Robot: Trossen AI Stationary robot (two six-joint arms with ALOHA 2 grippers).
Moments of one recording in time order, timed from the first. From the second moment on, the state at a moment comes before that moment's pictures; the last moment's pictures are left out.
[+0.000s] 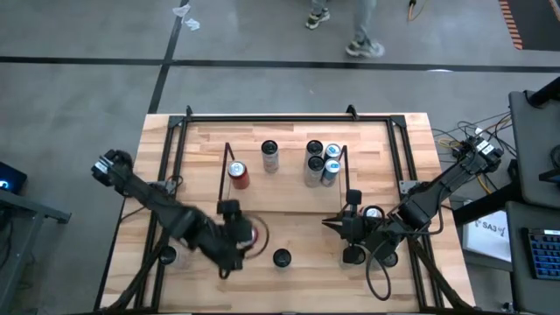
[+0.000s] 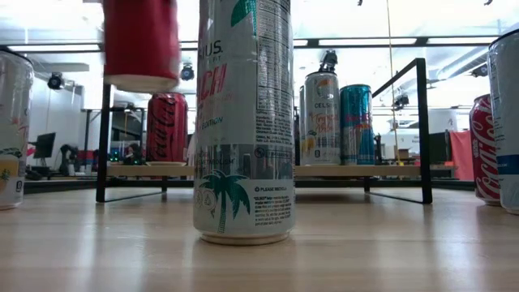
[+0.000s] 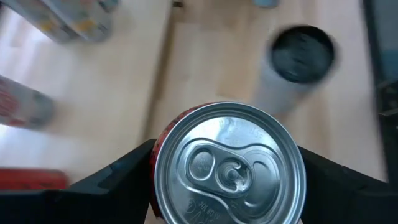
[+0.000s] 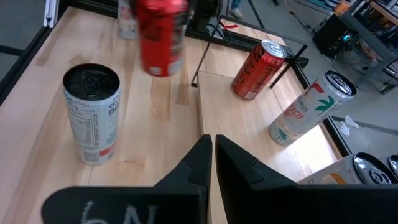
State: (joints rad) left arm -0.58 1.55 1.41 -0.92 -0.48 -0.55; right arm 0.65 1.32 1.08 -0.43 0.73 0.17
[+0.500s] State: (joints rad) left arm -0.23 1.51 1.29 -0.79 -0.23 -0.17; right arm 0.65 1.33 1.08 -0.43 0.73 0.17
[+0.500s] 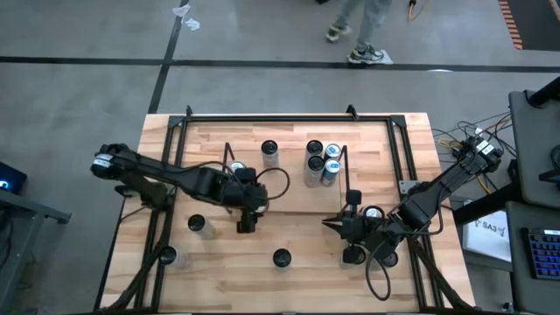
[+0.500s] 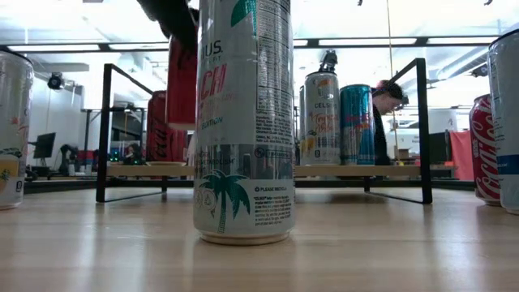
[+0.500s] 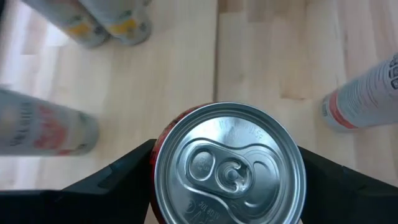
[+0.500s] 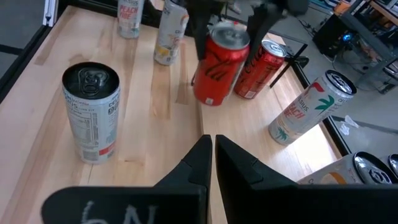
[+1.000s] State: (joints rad) left arm -0.18 1.50 1.14 -0.60 -0.23 -0.19; right arm 0.65 1.33 1.08 -0.43 0.73 0.18
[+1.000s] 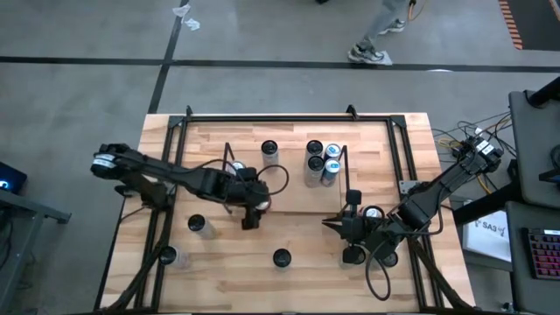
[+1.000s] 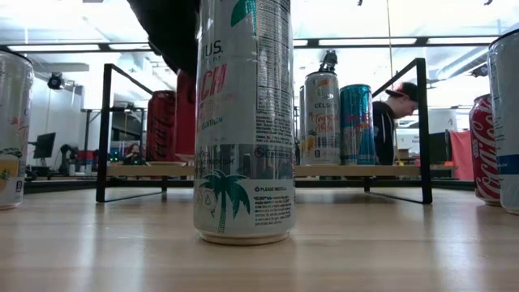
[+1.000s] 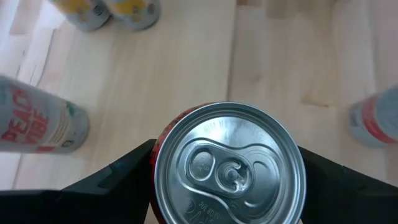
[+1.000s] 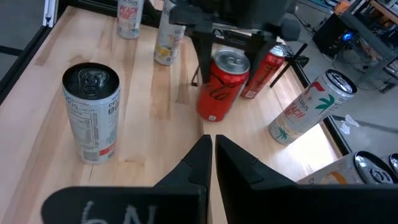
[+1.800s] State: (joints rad) left arm -0.11 1.50 1.10 -0.55 -0.23 -0.26; right arm 0.65 1.33 1.08 -0.43 0.73 0.18
